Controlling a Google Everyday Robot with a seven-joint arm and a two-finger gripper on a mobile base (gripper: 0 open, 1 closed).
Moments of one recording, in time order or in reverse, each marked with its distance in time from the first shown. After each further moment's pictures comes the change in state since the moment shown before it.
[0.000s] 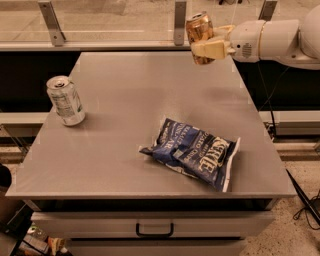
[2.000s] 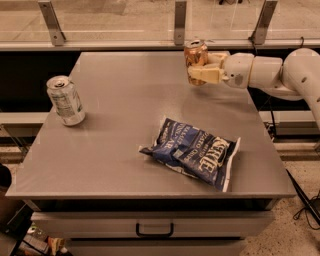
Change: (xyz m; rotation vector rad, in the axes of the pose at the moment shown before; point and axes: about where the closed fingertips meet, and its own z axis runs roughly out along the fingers) arm 0.075 -0.001 0.025 -0.095 -0.126 0.030
